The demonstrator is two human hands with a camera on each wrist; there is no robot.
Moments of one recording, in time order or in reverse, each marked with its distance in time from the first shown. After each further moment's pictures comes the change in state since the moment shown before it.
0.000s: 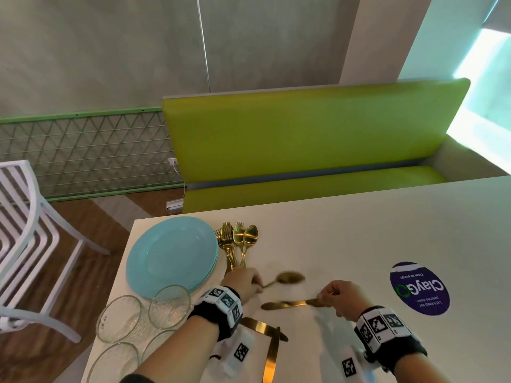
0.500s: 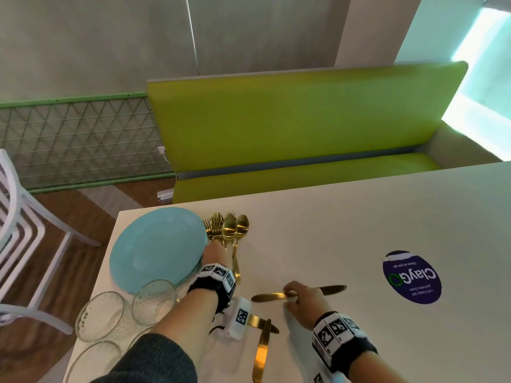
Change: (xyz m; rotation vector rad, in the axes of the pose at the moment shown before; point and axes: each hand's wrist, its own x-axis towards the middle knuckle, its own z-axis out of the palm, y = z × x) left_hand 0.033 -0.019 -0.015 0.007 0.327 -0.386; right_hand -0.008 -0.019 0.061 -0.165 -0.047 -0.117
